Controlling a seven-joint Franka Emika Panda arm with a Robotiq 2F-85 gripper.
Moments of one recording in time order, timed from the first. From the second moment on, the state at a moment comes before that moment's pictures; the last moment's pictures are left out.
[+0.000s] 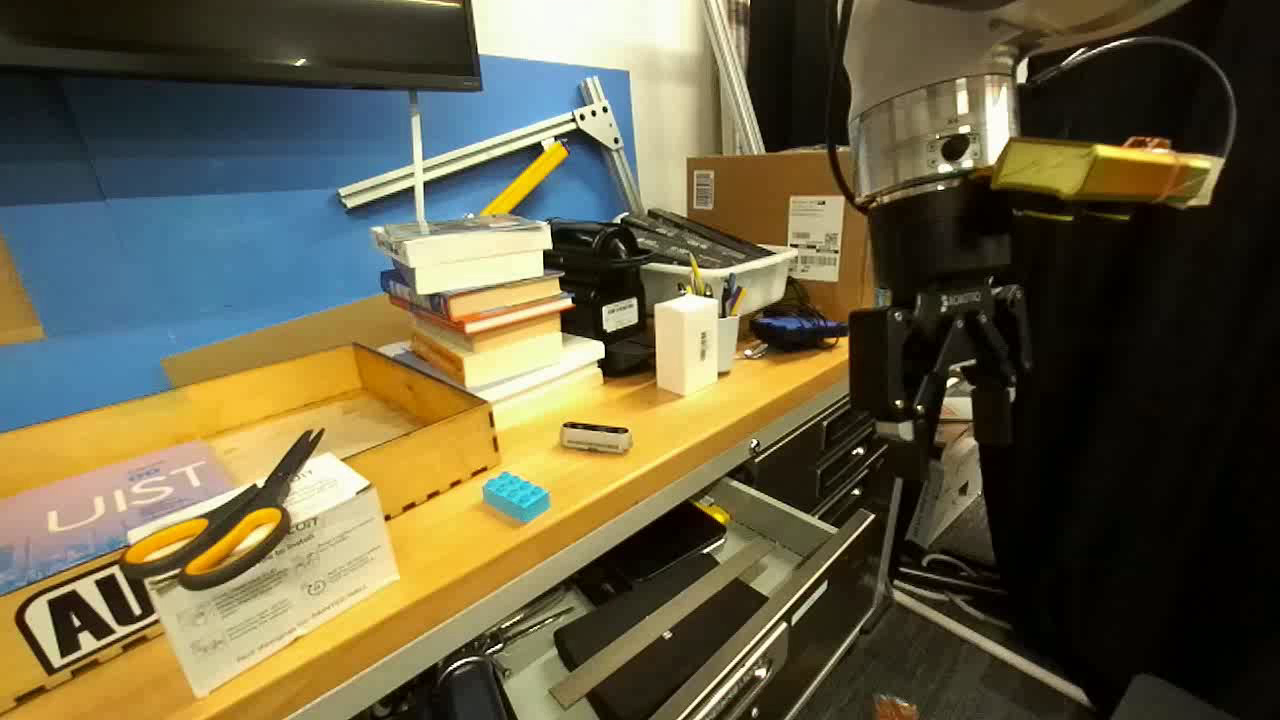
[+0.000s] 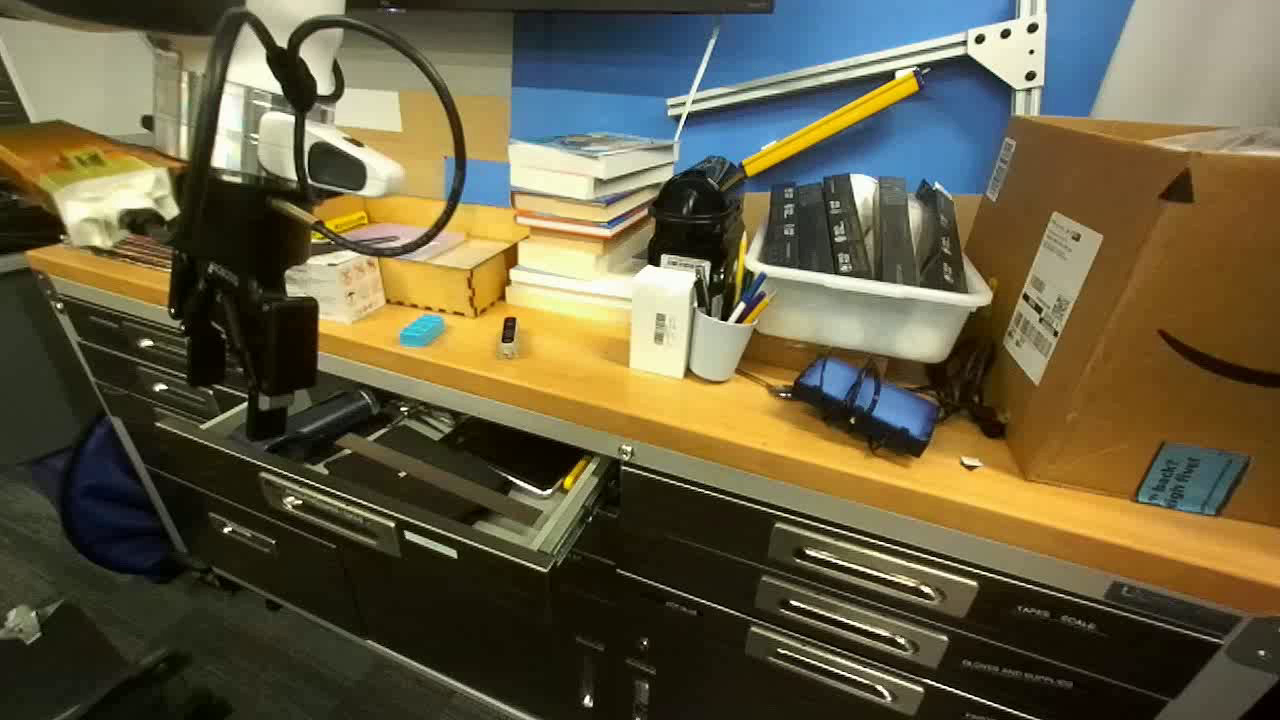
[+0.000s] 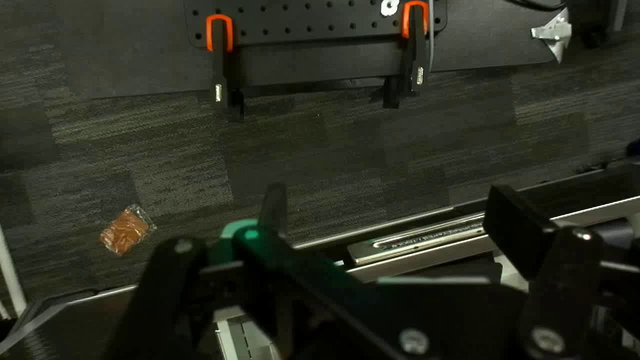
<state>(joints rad) 0.01 -0.56 0.00 -2.57 0.05 1.75 0.04</state>
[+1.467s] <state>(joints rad) 0.05 -0.43 0.09 -2.52 0.06 2.02 0.12</state>
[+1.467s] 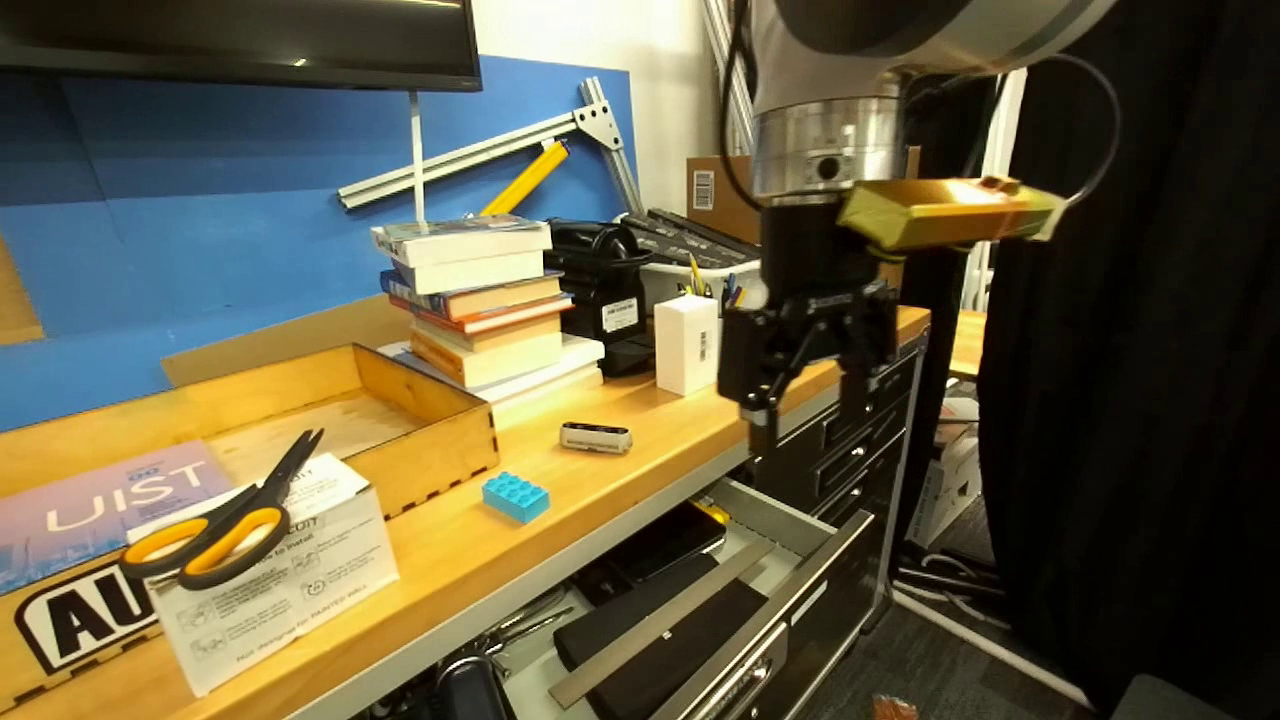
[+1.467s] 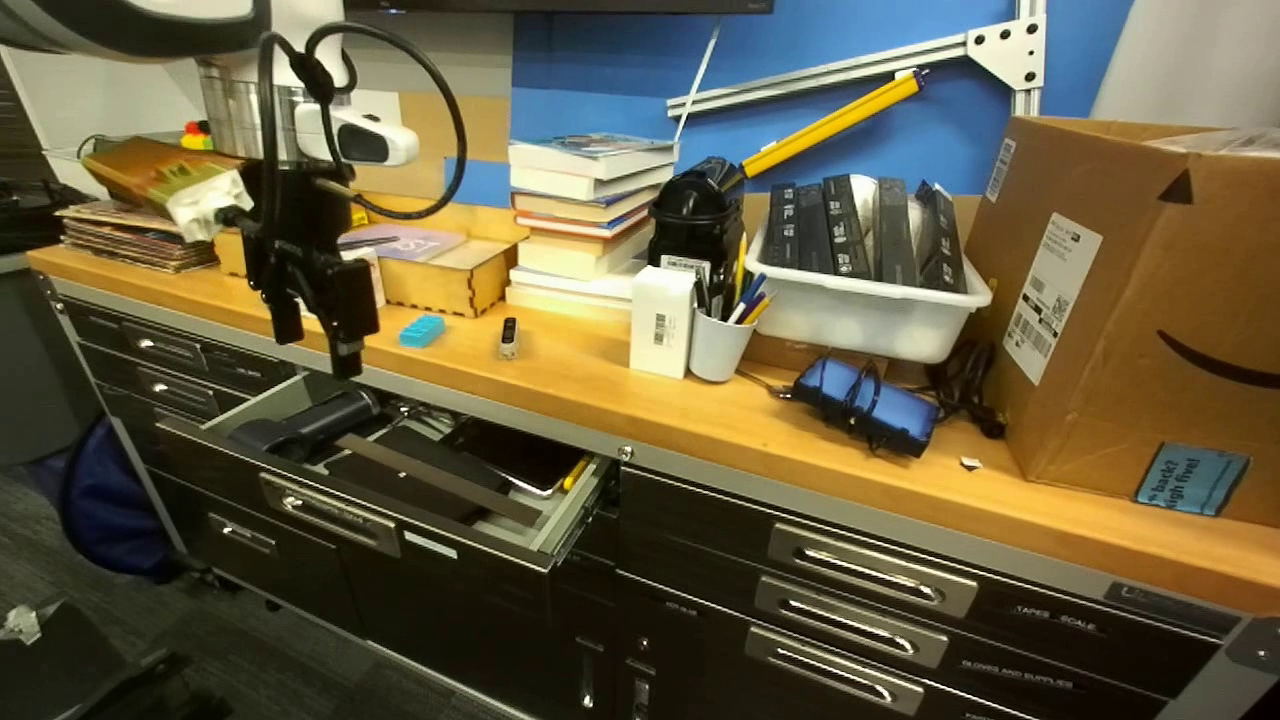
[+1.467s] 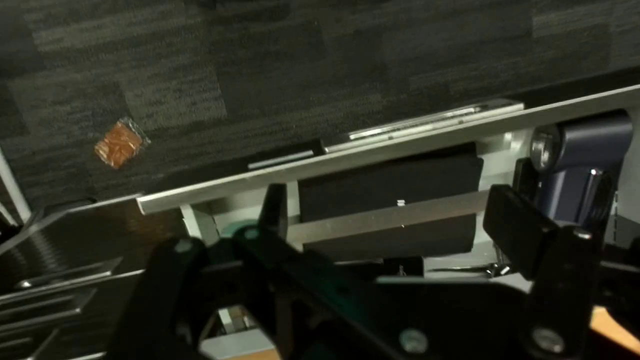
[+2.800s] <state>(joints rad) 0.24 0.32 0.16 -1.99 -0.13 2.43 0.31</state>
